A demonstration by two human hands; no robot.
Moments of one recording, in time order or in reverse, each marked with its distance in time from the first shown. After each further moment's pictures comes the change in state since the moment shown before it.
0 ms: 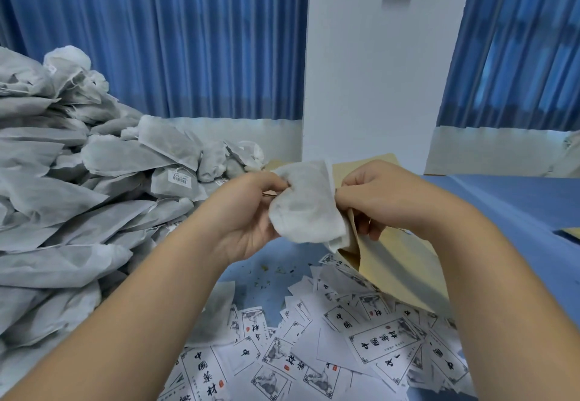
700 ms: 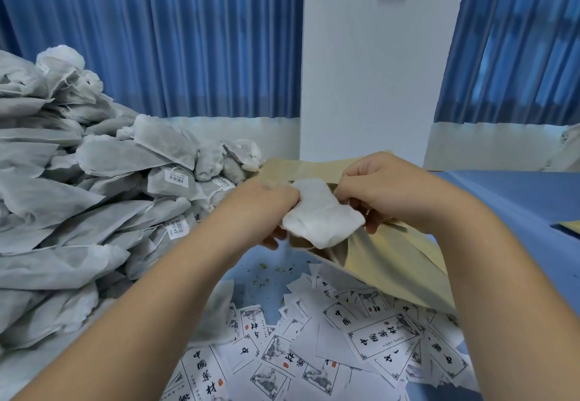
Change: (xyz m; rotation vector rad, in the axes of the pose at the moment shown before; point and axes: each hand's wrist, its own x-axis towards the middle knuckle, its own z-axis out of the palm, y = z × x) left_hand 0.002 -0.008 0.001 0.881 0.259 0.109; right_hand -0.002 0.003 -0.006 0.155 -0.048 -0.044
